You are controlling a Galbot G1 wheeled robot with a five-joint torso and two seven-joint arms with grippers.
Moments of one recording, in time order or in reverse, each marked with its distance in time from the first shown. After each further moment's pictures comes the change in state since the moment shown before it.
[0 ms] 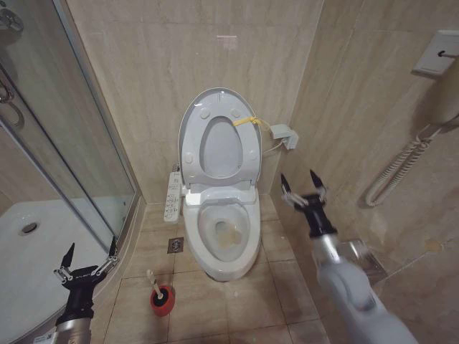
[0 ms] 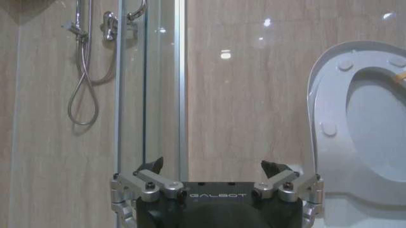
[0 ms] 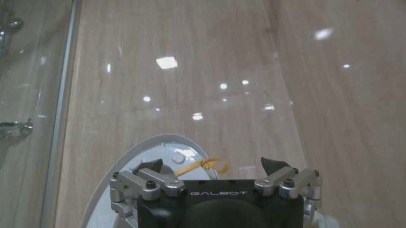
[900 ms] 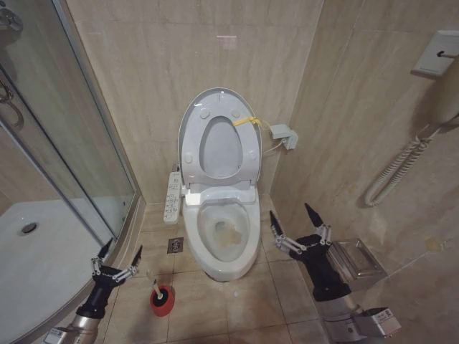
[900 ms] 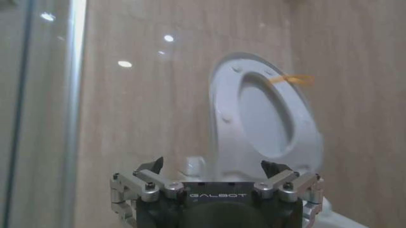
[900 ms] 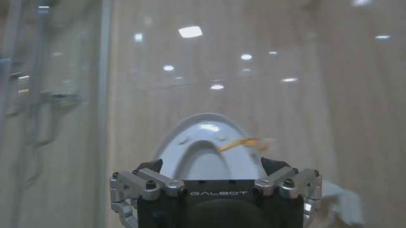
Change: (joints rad) left arm -0.169 0.110 0.014 0.387 -0.239 -0.224 0.663; right arm -0.309 0.049 -0.025 0.272 -0.189 -0.110 -0.041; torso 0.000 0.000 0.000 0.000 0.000
